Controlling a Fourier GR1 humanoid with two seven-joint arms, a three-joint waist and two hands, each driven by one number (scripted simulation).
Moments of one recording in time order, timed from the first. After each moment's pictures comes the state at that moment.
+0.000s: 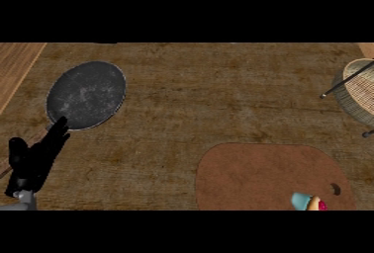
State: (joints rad) left arm 0.00 0.32 0.13 -1.37 0.06 -0.09 0.15; right arm -1.27 -0.55 -0.34 -0.38 1.28 -0.69 0.84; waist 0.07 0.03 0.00
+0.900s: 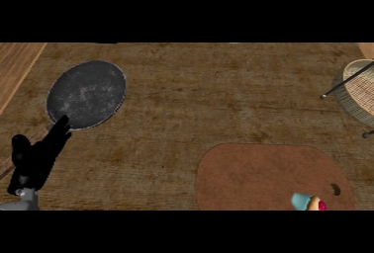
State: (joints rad) left arm -0.02 0.31 0.12 -1.37 0.05 -0.09 0.16; right arm -1.32 -0.79 -0.16 -0.13 1.50 -0.32 0.66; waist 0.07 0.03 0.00
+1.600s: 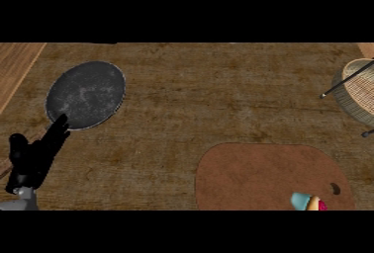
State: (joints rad) left arm -0.02 0.32 0.14 -1.36 0.05 -0.10 0.16; right arm -1.36 -0.84 -0.21 -0.04 1.45 -0.06 0.65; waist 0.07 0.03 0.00
